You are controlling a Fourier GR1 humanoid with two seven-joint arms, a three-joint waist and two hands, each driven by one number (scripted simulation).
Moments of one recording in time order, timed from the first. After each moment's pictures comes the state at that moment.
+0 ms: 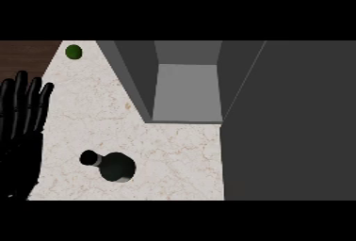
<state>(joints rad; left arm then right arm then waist) -0.02 0.06 0.03 -2.10 -0.01 -0.04 -0.01 -0.01 -0.10 0.02 -2.10 -0.01 0.00 0.00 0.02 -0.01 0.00</state>
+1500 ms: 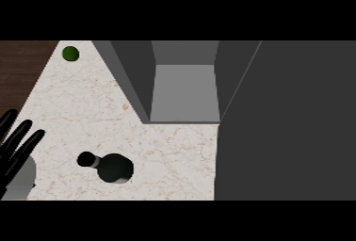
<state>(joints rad) 0.19 0.21 0.18 -2.33 0.78 -0.08 0.53 0.24 -0.18 0.17 -2.41 -0.30 0.15 0.33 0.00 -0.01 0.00</state>
